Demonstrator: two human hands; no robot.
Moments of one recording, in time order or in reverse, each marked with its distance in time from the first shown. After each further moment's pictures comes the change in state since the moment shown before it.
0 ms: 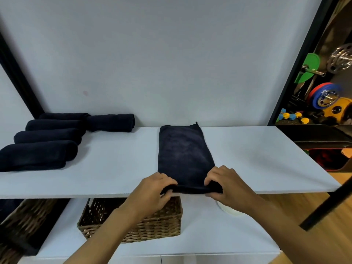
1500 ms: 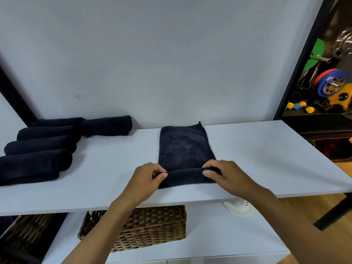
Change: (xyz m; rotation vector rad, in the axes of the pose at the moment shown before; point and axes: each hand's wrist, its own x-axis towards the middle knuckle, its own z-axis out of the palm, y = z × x) left_hand 0.048 -0.035 -0.001 -0.218 0.004 -0.416; right_hand 0.042 0.004 -0.012 0.342 0.006 0.194
